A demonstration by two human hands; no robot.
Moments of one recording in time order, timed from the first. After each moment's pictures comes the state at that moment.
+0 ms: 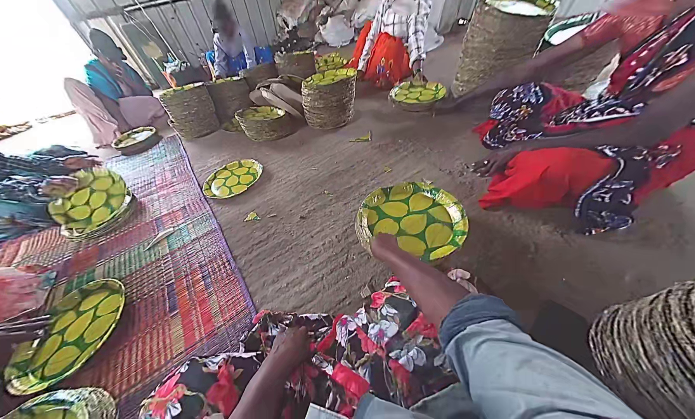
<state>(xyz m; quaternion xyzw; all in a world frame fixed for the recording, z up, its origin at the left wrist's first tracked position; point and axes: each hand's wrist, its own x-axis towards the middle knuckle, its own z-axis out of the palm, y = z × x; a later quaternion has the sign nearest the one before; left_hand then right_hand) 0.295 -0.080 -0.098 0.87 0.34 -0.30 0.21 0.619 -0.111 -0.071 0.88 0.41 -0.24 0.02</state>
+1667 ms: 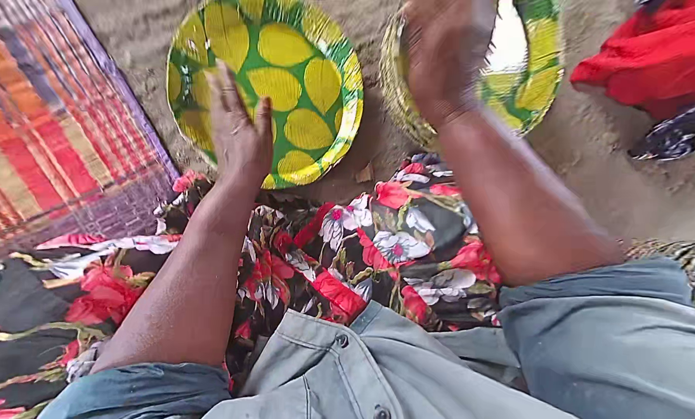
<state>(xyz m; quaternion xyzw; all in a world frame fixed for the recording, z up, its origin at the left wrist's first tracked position) 0.365 0.008 -0.135 0.80 0.49 0.17 0.30 0.613 -0.085 -0.077 0.79 0.56 0.11 -0.20</state>
